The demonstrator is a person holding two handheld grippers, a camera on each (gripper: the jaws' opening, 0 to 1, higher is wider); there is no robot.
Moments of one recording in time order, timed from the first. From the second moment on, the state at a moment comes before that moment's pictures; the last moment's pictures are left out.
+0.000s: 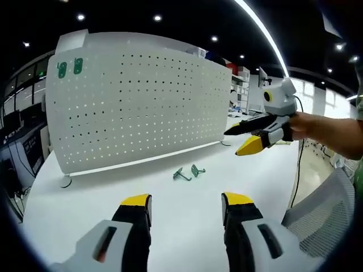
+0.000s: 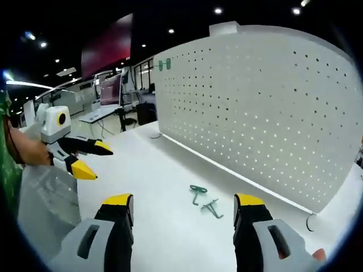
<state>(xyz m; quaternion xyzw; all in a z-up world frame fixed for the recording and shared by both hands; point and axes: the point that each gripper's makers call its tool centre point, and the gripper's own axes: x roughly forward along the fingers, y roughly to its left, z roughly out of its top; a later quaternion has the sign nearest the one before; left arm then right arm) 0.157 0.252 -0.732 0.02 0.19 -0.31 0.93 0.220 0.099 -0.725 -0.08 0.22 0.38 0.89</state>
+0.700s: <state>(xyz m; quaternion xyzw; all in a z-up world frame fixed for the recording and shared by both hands) 0.157 0.255 -0.742 0.02 0.20 -0.30 0.93 0.272 0.107 -0.769 -0.09 0.26 0.39 0.88</state>
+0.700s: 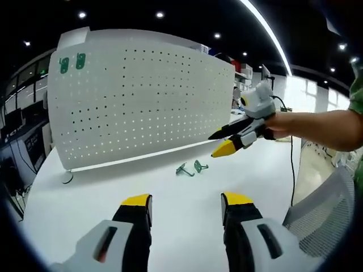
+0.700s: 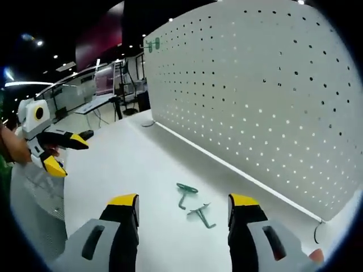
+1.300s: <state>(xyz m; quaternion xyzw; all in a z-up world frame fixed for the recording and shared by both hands) 0.158 0.258 -0.752 0.02 0.22 -0.29 0.93 0.297 0.110 -0.793 -0.10 0.27 0.40 0.87</state>
